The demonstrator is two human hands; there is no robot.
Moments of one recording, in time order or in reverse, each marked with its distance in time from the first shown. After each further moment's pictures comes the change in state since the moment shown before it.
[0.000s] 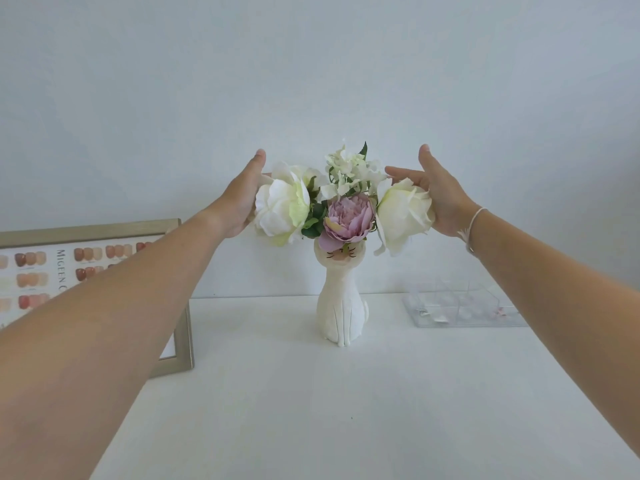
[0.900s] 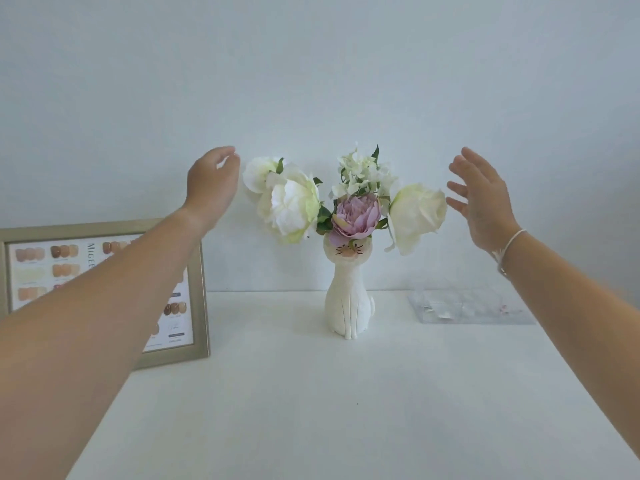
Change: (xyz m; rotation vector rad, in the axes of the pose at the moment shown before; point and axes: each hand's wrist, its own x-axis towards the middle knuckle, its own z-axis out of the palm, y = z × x) left_hand -0.036 0.013 -0.034 0.309 0.526 0.297; right_hand -0.032 0.004 -0.026 0.081 0.347 -0.248
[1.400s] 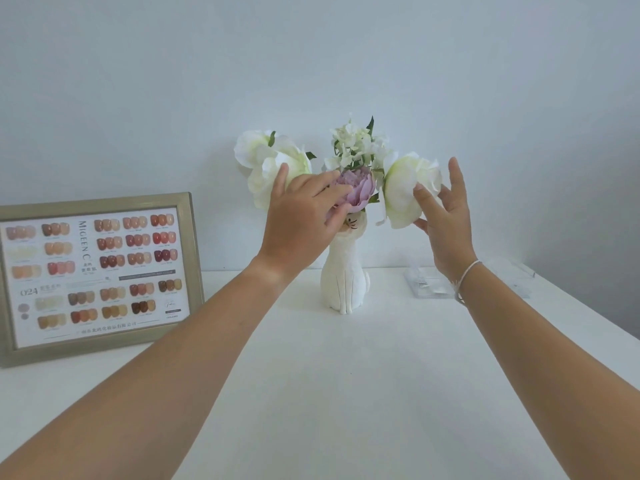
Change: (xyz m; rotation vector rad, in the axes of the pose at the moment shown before) left_hand -0.111 0.018 0.075 0.451 -0.010 0.794; right_hand -0.062 0.046 0.022 0.068 -0.016 -0.072
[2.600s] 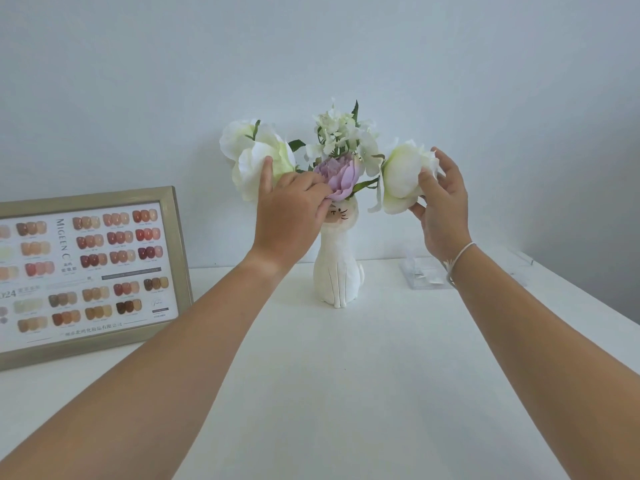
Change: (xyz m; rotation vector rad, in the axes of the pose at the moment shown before) left_hand -0.001 -0.007 0.019 0.155 -0.084 -0.030; right_hand 0.012 0.005 0.000 0.182 0.059 0.066
